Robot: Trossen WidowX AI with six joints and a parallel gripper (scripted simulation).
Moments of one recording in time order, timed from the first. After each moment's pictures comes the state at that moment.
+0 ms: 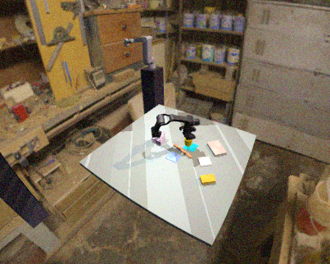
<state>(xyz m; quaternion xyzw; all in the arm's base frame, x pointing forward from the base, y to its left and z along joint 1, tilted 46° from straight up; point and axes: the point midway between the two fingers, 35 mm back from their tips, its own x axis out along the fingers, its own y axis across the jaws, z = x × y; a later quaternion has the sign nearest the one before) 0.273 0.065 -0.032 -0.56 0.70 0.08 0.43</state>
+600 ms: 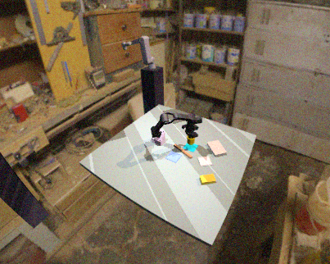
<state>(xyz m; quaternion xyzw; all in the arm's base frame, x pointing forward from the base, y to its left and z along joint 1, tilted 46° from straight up) 0.283 0.089 -0.056 -0.56 0.70 0.08 0.44</state>
